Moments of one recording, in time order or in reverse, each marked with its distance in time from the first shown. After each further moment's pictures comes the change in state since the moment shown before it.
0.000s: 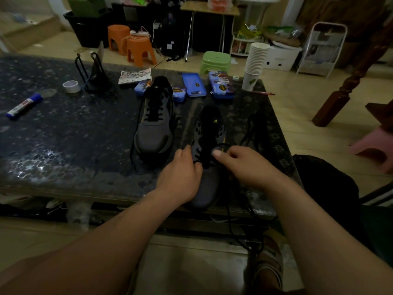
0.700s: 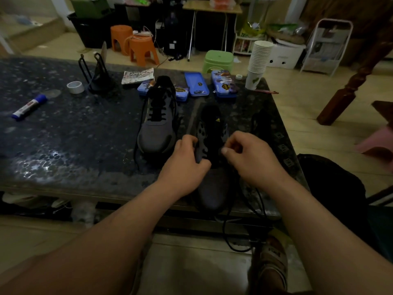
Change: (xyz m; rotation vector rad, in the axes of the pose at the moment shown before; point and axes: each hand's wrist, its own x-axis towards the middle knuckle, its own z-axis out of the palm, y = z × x) left_hand 0.000 0.014 -0.027 -0.191 0.003 -0.006; right_hand 0.005 0.002 0.003 -0.084 0.308 -0.184
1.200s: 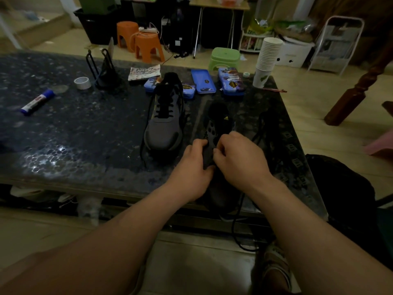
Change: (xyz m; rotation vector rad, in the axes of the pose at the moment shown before) left_hand -0.004 -0.017 0.011 -0.065 -0.054 0.081; right_hand 0.004 -0.027 0.035 -0.253 0.063 -0.164
